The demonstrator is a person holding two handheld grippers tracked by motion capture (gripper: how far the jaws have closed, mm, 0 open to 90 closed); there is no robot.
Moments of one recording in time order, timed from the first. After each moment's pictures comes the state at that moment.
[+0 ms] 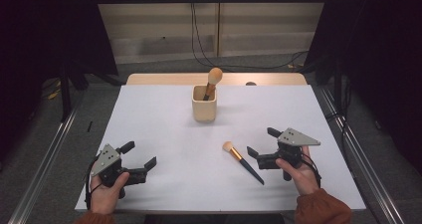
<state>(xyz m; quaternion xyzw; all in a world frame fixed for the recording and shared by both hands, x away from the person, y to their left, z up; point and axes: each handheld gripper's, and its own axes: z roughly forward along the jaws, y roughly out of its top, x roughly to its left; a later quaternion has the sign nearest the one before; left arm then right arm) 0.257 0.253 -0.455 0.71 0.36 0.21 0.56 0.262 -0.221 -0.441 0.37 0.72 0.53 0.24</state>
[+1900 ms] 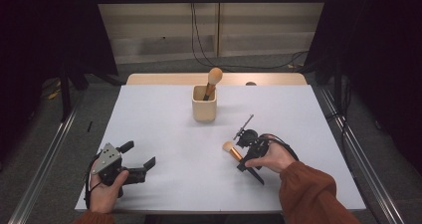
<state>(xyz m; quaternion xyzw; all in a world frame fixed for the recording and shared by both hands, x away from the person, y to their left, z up) 0.262 0.257 -0.457 0.73 0.35 0.22 0.54 0.323 -0.150 -0.450 0.36 0.93 0.12 -0.01</state>
